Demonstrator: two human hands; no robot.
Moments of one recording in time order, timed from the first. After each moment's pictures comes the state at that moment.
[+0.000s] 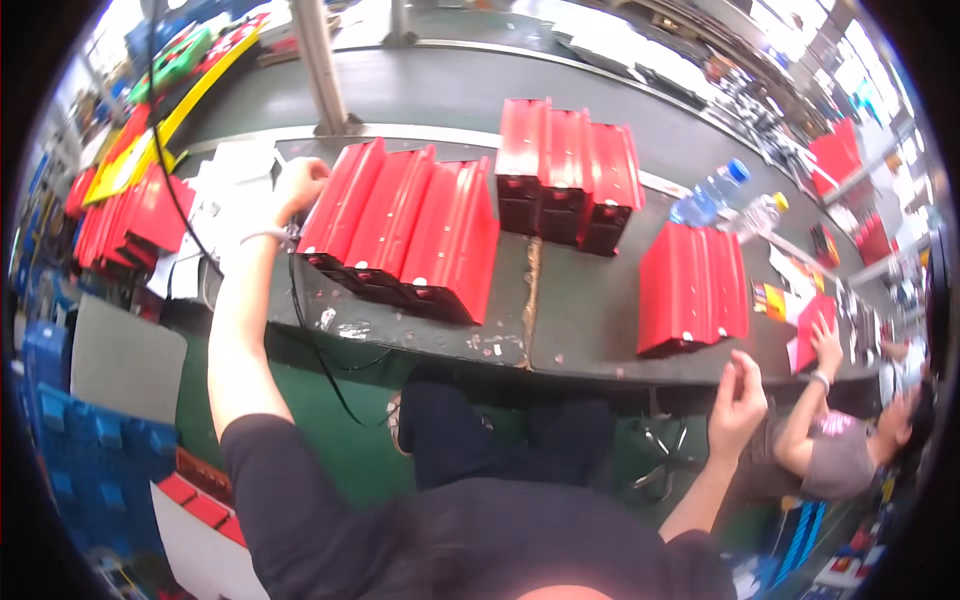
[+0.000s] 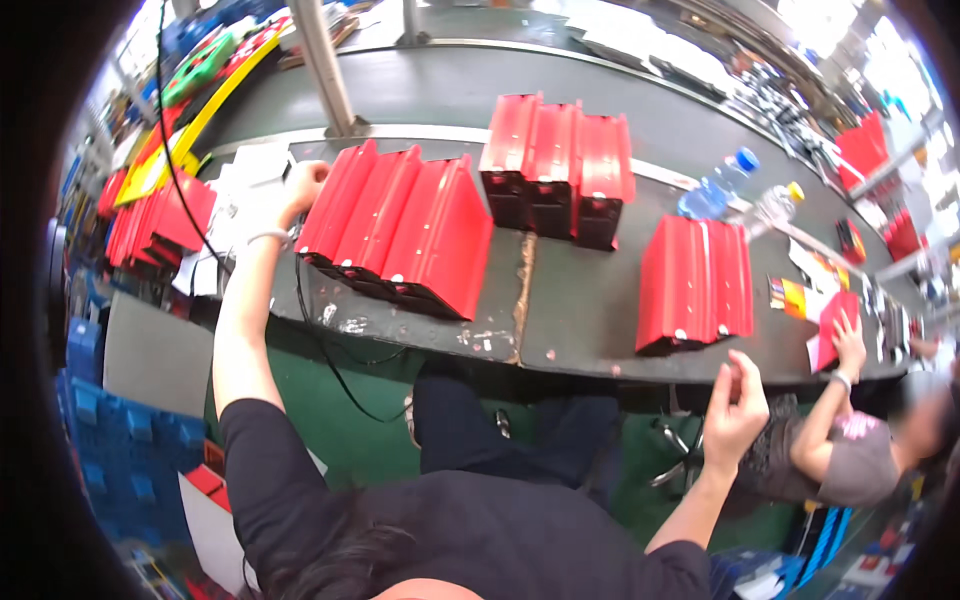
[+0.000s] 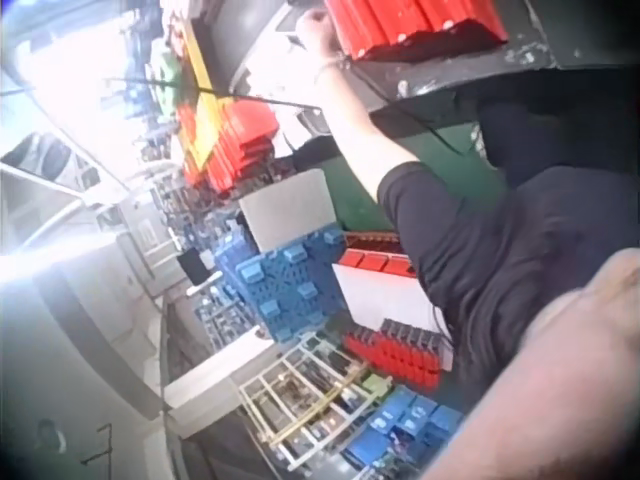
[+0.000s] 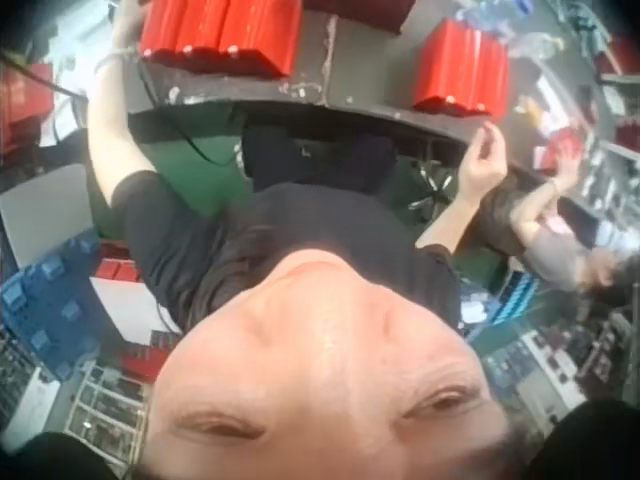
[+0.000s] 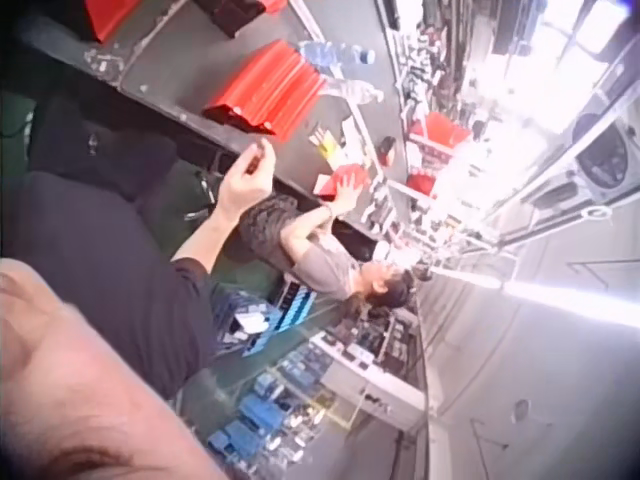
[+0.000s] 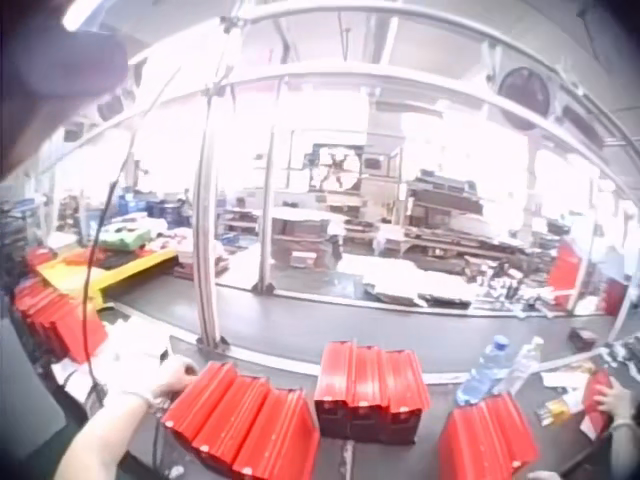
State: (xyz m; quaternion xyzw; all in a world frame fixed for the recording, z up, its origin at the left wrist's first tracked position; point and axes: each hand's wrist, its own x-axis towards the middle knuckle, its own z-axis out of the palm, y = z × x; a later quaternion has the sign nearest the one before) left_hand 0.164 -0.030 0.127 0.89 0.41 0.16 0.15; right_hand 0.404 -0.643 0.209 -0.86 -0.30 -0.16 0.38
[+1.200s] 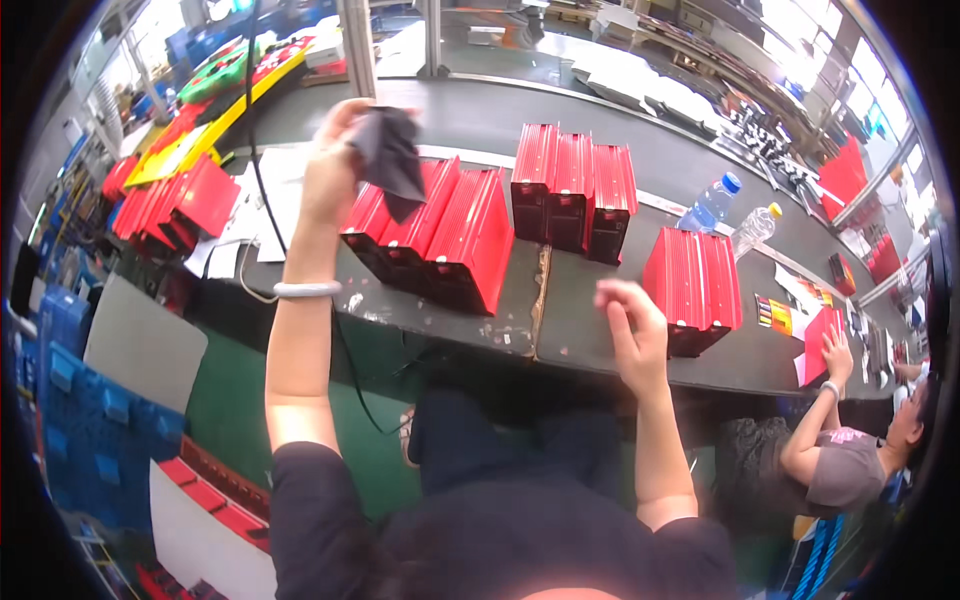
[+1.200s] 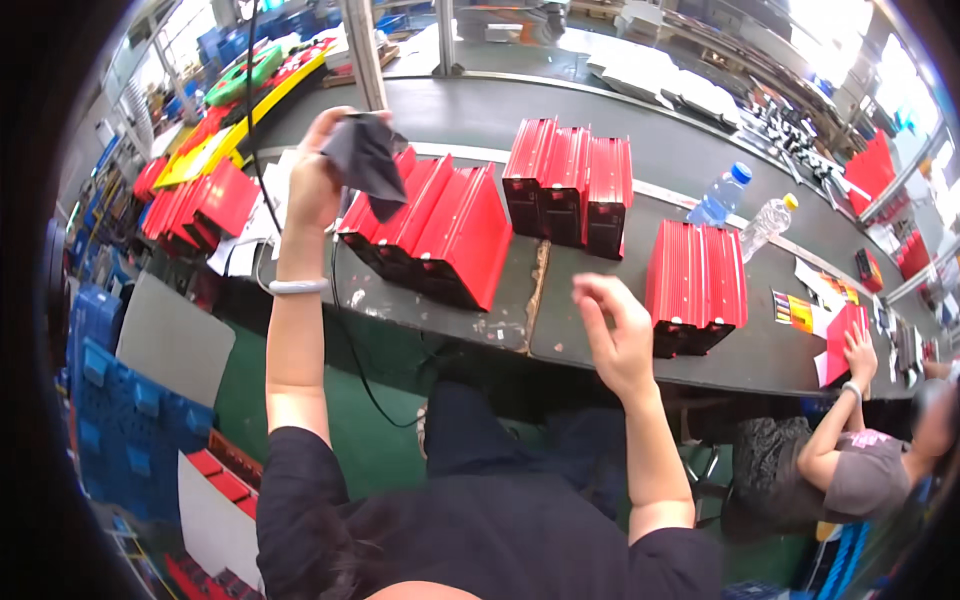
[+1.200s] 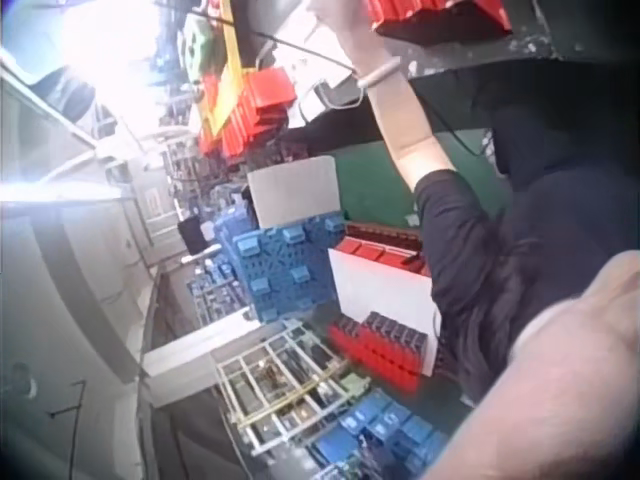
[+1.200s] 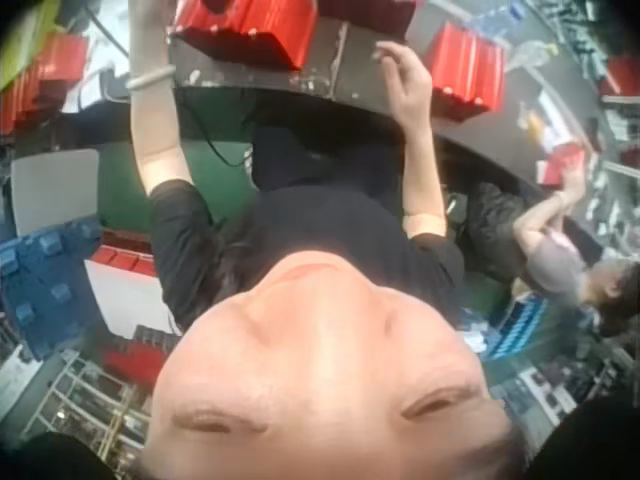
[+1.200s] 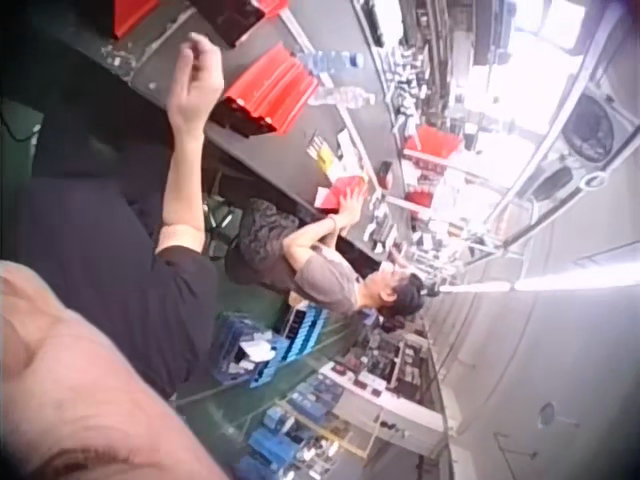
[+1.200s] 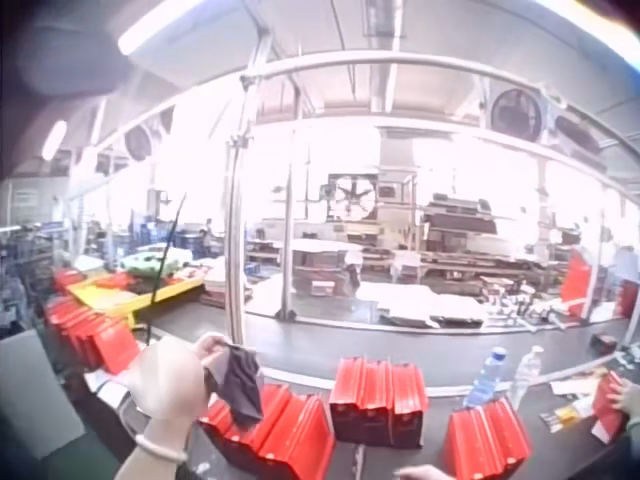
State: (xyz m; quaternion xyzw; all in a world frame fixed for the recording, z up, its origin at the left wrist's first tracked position) left_hand 0.177 -0.214 0.269 0.57 0.07 0.47 0.67; right_hand 0.366 -0.535 0.192 -0.63 -0.51 0.07 0.57
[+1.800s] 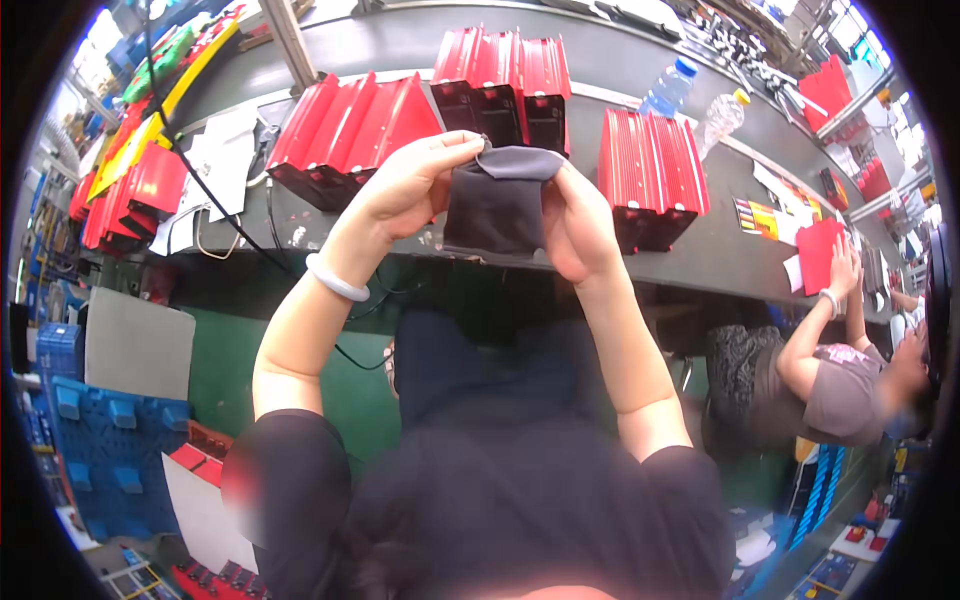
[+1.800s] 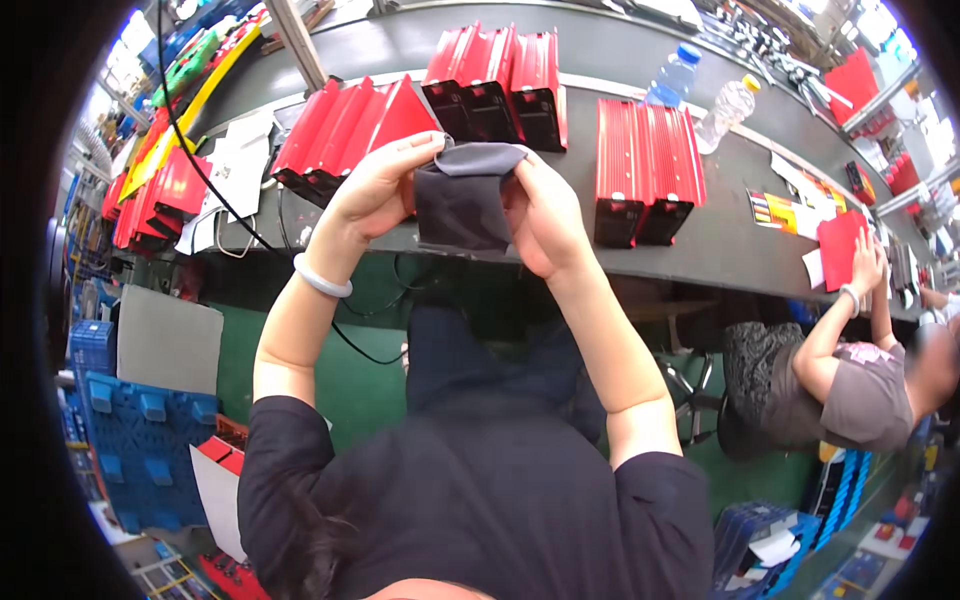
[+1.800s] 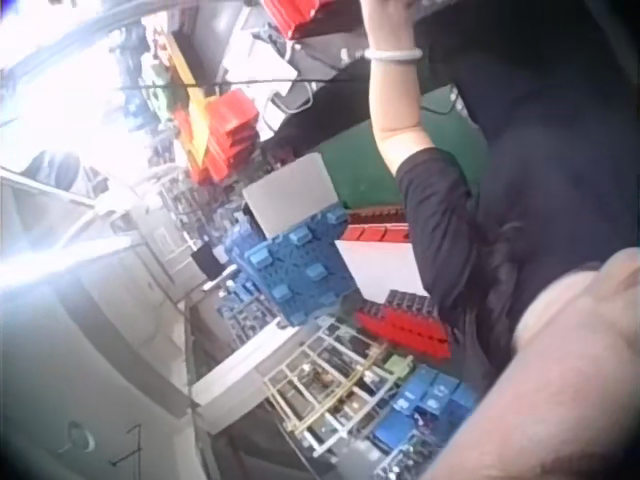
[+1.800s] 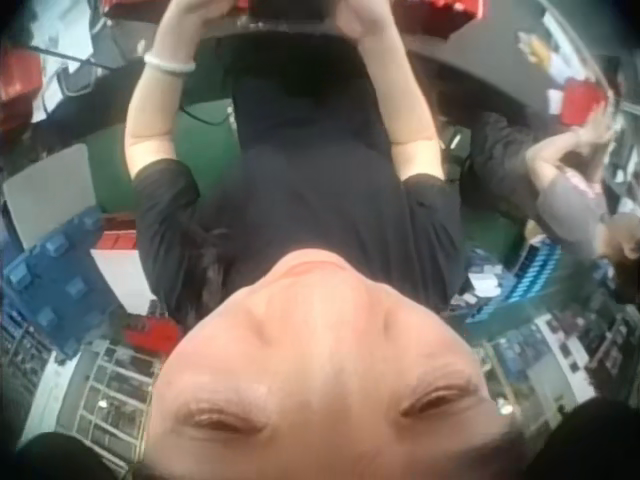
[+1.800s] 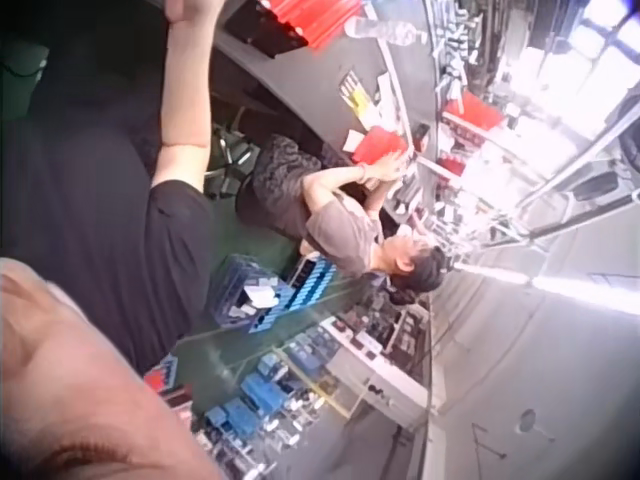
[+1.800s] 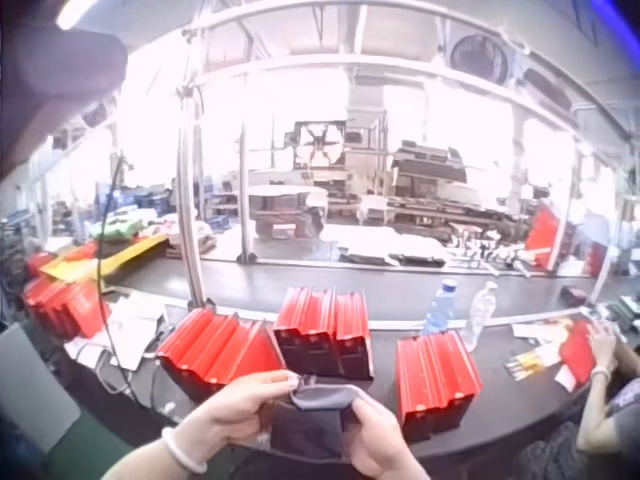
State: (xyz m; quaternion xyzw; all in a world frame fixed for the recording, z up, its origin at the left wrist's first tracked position) left_hand 0.240 -0.368 0.232 0.50 0.15 0.11 0.85; right_hand 0.364 -0.517 0.194 -0.34 -0.21 0.47 0.79
